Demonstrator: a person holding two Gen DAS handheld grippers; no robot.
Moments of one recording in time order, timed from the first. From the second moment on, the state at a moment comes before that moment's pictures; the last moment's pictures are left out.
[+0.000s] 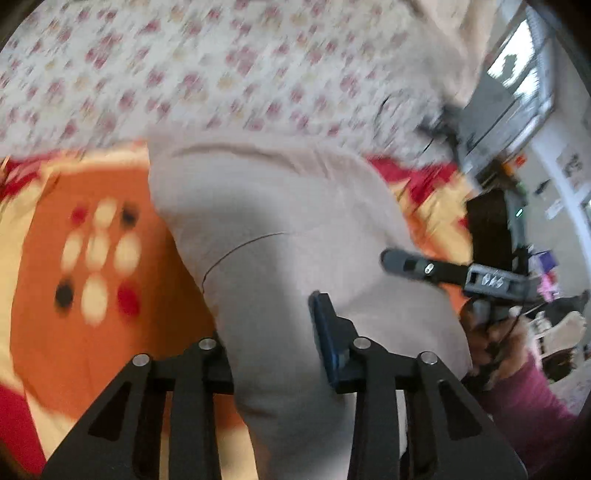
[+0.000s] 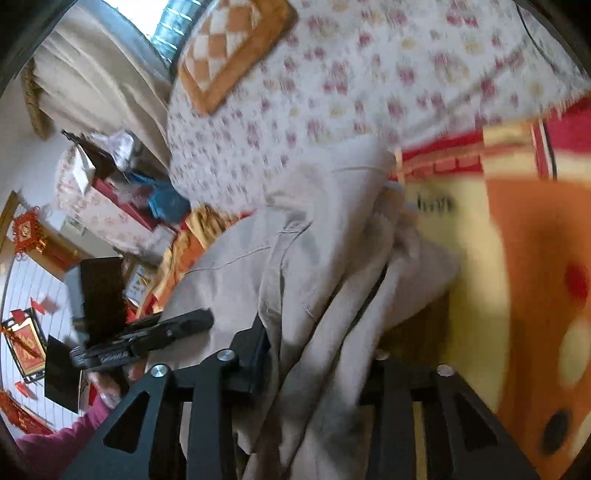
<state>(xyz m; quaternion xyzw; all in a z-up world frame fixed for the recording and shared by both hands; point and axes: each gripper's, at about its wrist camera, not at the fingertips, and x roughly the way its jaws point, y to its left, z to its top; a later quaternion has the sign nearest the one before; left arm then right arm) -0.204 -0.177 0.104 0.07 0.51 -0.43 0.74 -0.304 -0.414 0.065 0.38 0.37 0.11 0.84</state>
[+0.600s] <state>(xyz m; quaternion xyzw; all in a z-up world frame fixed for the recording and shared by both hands) -0.204 -0.167 0.091 0.10 0.45 -0.29 0.84 -0.259 -0.347 0.122 0.24 0.36 0.00 0.90</state>
